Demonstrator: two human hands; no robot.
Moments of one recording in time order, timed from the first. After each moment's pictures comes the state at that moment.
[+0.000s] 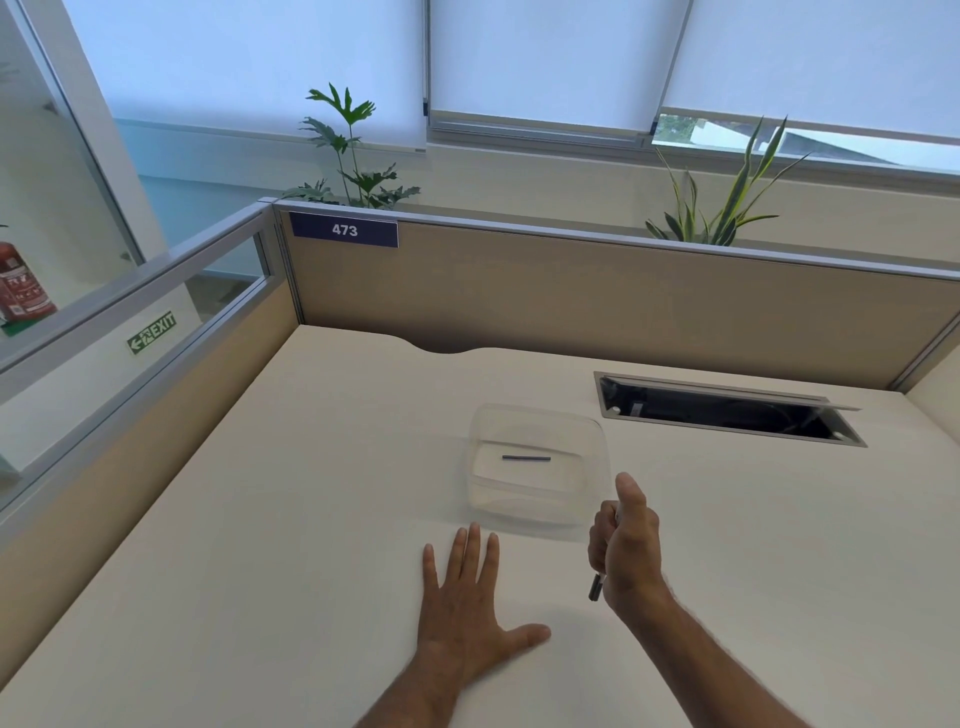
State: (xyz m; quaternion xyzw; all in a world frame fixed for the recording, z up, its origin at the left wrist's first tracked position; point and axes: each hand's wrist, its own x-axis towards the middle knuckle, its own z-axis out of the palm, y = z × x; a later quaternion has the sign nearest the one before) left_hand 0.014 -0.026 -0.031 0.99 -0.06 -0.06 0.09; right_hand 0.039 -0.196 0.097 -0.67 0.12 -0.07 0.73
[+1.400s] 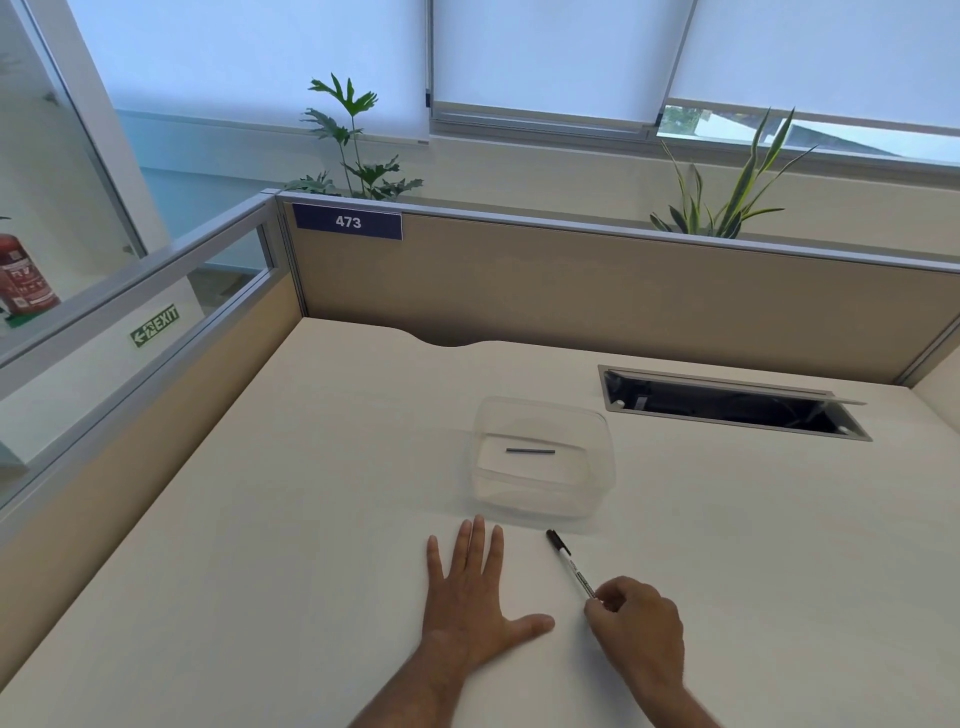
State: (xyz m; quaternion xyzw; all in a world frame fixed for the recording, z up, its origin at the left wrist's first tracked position) left_hand 0.015 -0.026 -0.030 0.99 -0.06 -0.07 0.08; right_hand -0.014 -0.219 0.024 -0.92 0.21 -0.01 0.33
